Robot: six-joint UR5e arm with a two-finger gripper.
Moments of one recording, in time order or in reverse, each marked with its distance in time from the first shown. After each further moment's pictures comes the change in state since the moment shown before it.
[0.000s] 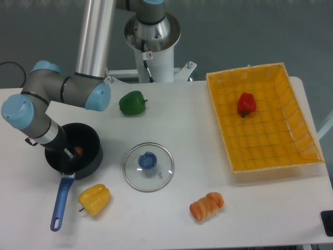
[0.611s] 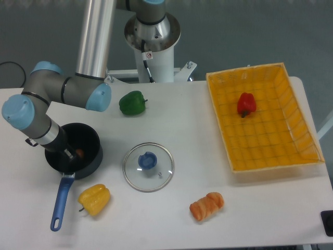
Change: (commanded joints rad) arm 0.000 0.008 -0.003 -0.002 0.000 0.006
